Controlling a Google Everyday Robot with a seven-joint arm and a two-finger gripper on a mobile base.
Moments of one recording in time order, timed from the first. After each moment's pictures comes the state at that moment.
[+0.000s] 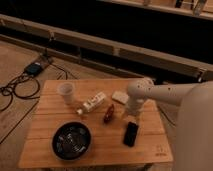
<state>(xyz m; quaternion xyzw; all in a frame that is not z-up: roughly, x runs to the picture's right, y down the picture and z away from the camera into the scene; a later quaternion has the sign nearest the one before) 0.146 0.197 0.828 -0.27 0.29 0.75 0.53</state>
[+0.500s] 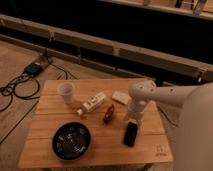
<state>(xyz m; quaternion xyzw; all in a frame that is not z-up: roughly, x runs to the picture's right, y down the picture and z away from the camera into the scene) 0.152 0.216 0.818 -0.28 0.33 0.75 0.50</state>
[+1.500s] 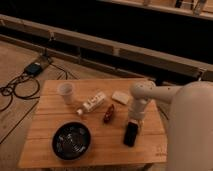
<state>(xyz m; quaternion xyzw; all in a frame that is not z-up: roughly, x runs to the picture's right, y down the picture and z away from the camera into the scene) 0.162 0.231 0.831 -0.31 0.38 0.74 0.46</state>
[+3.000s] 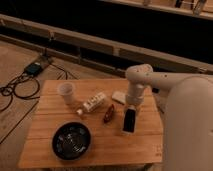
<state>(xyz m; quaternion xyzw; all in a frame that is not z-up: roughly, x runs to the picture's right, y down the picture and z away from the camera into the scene) 0.148 0.126 0.814 -0.28 0.34 0.71 0.55</state>
